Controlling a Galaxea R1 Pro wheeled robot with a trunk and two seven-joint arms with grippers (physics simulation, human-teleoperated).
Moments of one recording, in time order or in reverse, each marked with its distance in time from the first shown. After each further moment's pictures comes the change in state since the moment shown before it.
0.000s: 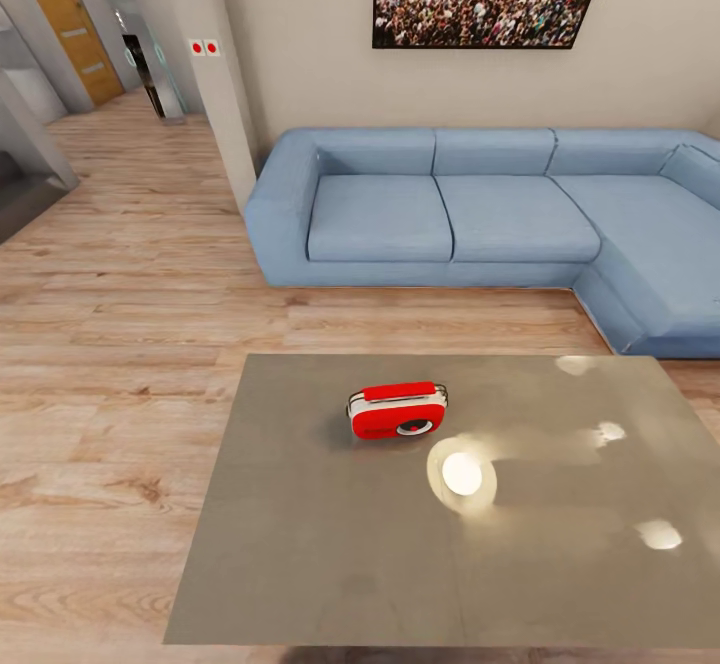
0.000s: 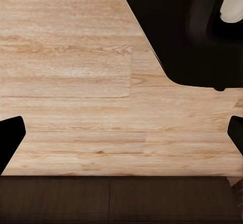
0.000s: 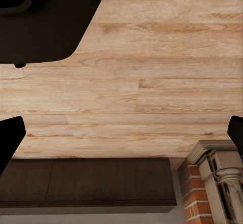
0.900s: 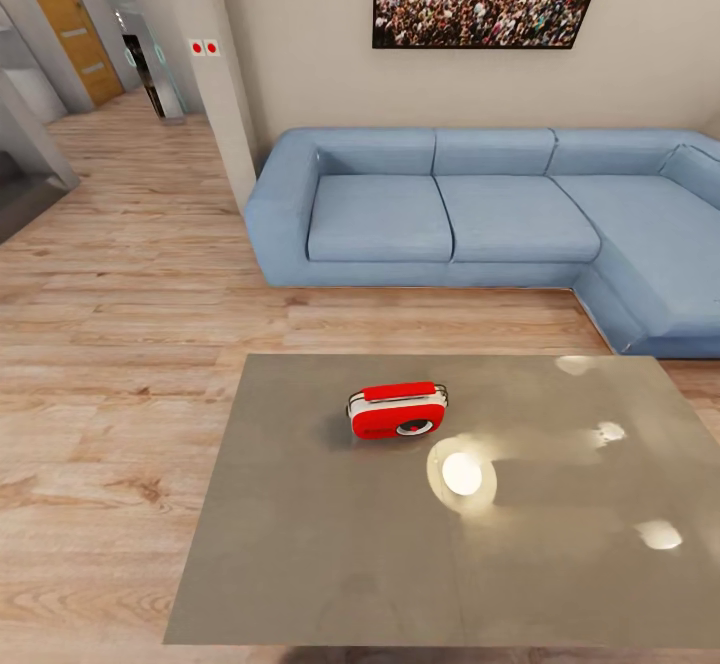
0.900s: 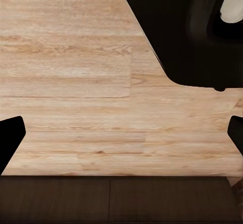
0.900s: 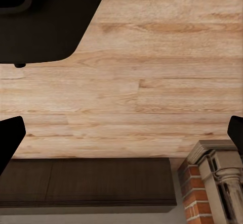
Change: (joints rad) left arm 0.000 0.000 0.000 0.000 0.000 0.000 0.000; right arm 0.000 0.000 0.000 0.000 0.000 0.000 0.000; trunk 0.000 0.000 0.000
